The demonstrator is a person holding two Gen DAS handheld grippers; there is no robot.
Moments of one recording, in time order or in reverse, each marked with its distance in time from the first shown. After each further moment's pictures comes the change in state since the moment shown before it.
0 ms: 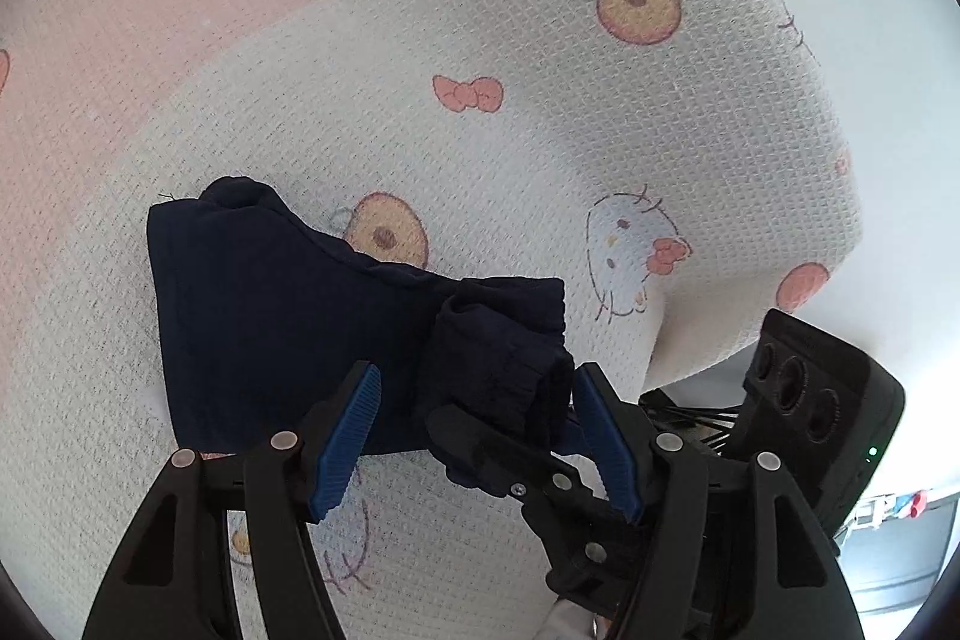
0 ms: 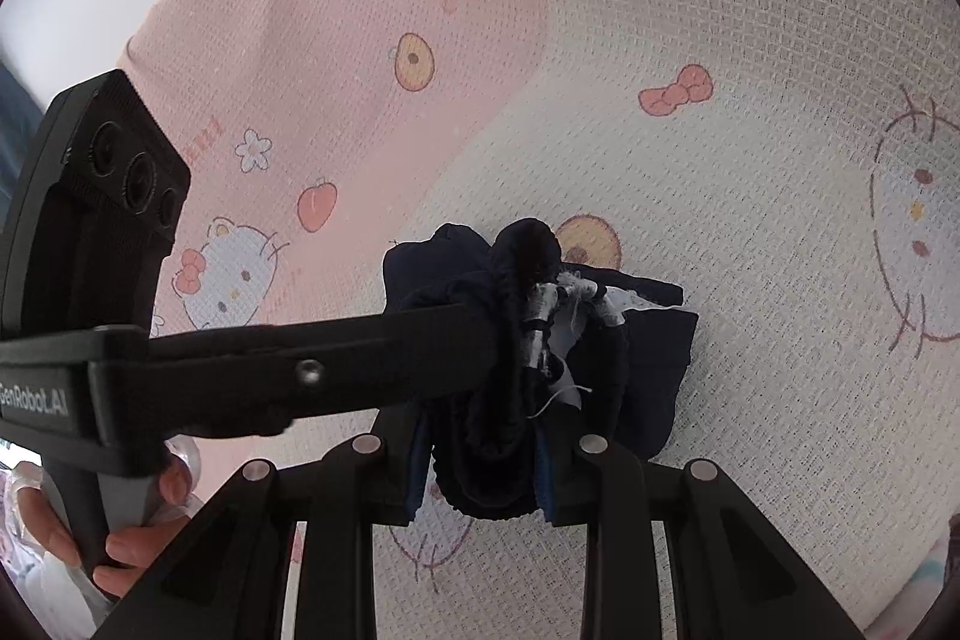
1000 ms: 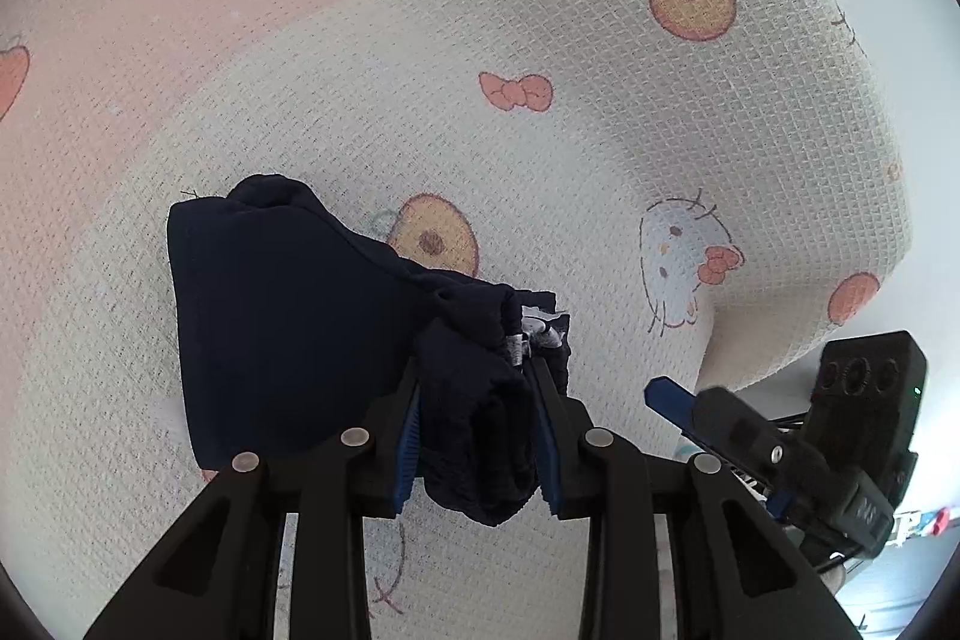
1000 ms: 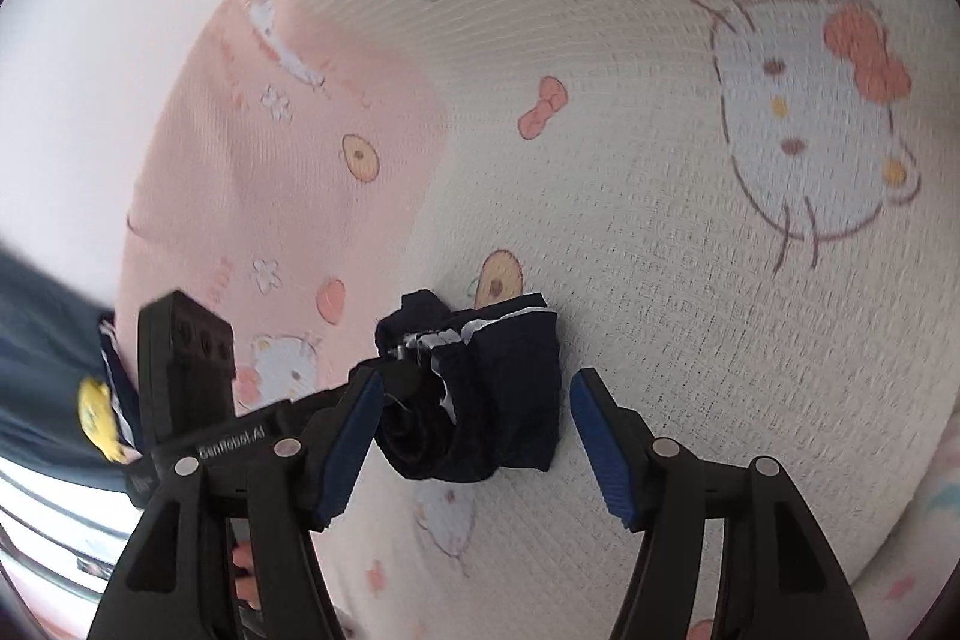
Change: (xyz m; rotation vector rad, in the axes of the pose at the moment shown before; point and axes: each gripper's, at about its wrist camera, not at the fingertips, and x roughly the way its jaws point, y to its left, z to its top) left arm 0.012 0.004 -0.003 -0.006 -0.027 0.094; right arm -0.045 -0.088 0.011 0.384 -0.075 0.165
